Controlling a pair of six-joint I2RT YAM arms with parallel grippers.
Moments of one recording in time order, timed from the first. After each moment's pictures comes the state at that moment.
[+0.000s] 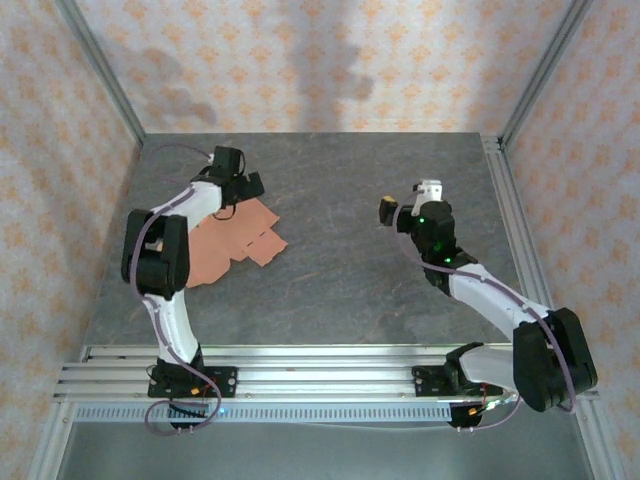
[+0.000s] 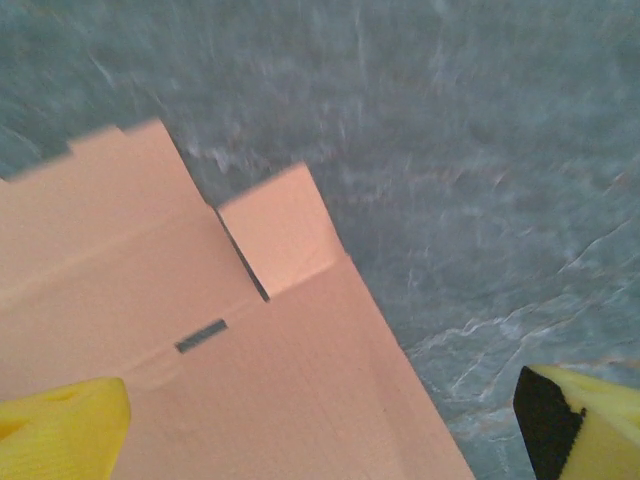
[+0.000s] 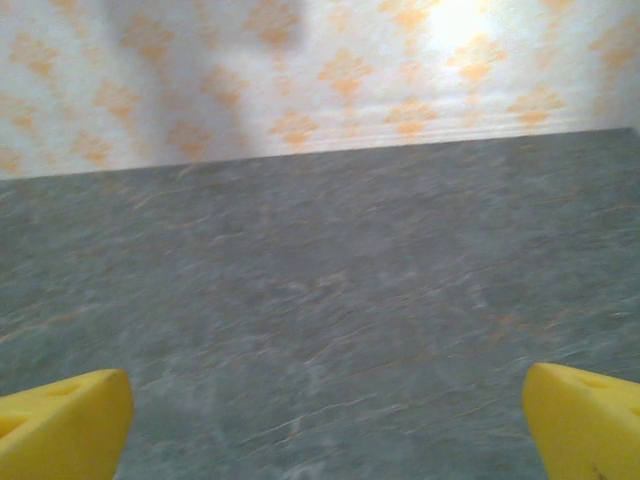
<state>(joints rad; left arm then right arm) -0.09 1.96 1.38 -0.37 -0.12 -0.46 0.37 1.22 0.62 0.28 0.20 0.22</state>
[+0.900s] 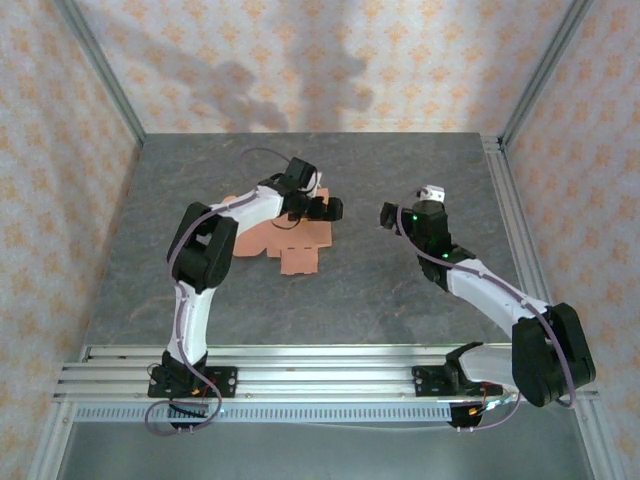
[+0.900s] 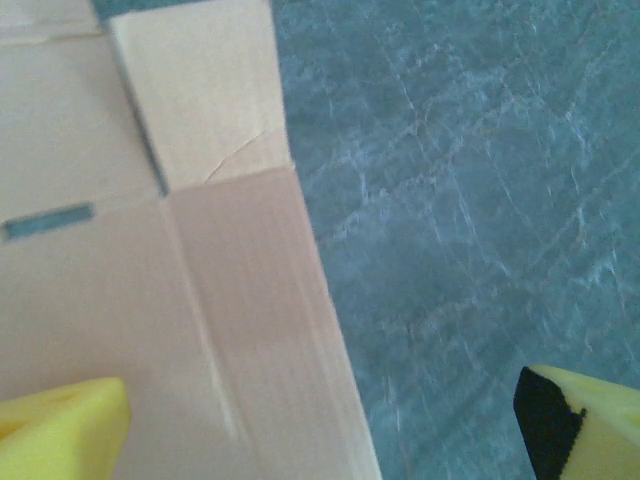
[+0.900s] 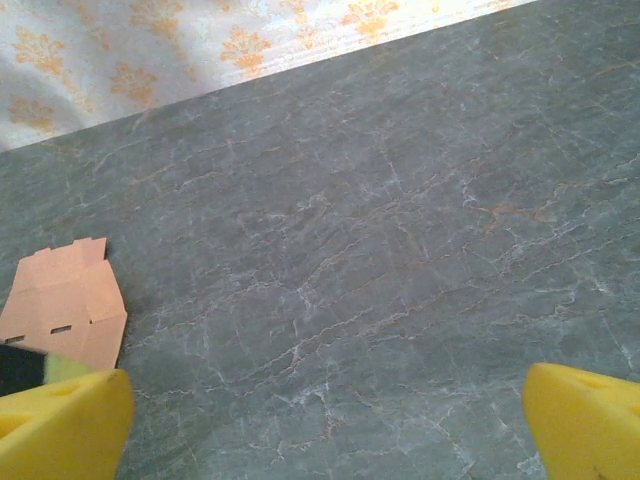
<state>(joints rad) -0.43 2.09 1.52 -0.40 0.24 -0.42 0.38 1.24 0.68 0.06 0.26 0.42</state>
